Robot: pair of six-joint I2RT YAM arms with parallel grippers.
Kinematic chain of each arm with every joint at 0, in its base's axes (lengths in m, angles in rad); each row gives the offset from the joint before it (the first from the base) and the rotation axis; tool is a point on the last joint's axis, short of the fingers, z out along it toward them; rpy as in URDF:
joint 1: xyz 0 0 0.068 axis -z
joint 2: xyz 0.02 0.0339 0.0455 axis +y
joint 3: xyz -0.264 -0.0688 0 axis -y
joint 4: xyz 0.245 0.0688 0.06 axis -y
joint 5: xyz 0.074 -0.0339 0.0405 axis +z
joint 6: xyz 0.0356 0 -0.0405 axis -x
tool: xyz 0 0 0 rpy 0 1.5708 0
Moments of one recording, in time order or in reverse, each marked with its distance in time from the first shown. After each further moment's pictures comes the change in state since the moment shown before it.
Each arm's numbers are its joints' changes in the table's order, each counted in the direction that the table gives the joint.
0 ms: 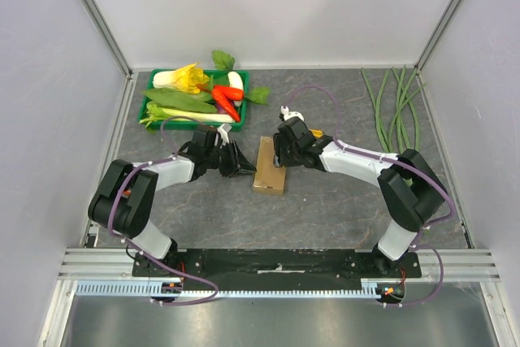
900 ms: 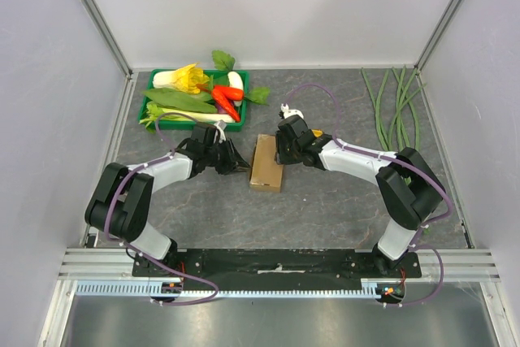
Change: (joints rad) left arm -0.011 -0.029 0.040 -0.122 0.137 -0.027; right arm 0.007 0.020 0.013 0.028 0.000 0.010
